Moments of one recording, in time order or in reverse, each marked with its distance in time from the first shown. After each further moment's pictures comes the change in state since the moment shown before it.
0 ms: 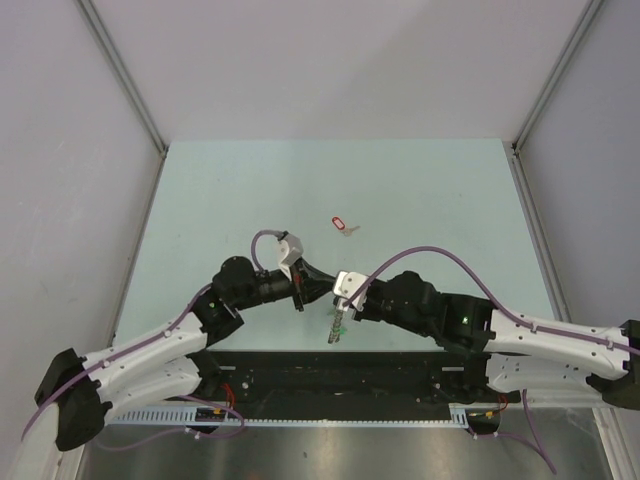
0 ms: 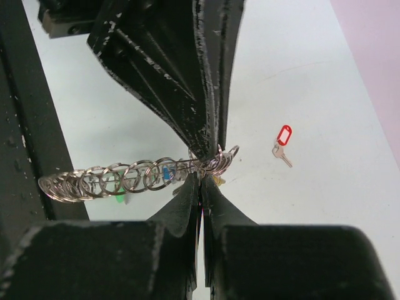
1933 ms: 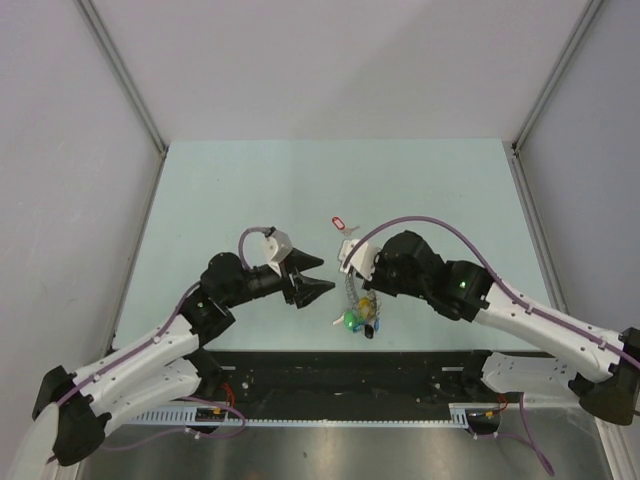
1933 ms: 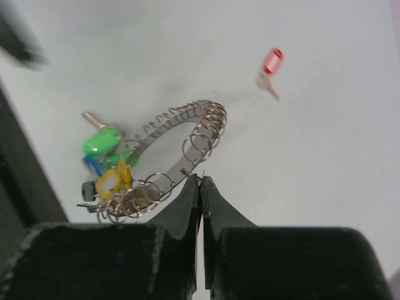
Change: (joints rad) left arm 0.072 -0.061 -0.012 -0.032 0.017 0.081; right arm -0.251 0.102 0.182 -0.319 -0.176 -0.088
